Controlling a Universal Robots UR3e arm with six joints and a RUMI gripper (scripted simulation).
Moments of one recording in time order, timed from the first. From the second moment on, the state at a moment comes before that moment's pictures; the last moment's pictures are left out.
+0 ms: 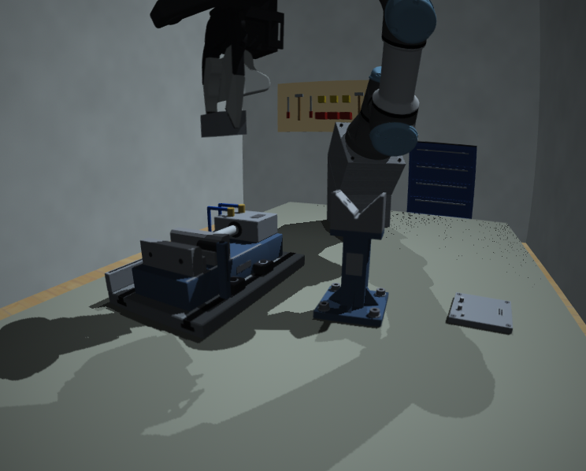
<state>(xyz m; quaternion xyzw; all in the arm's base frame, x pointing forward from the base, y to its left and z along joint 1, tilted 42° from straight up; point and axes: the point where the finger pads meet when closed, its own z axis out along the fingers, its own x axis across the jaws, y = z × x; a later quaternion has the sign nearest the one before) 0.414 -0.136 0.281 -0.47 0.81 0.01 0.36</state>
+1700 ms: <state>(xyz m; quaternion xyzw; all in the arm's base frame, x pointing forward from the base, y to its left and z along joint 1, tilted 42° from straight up) 0.434 -0.196 0.252 -0.62 0.70 -0.06 0.35</state>
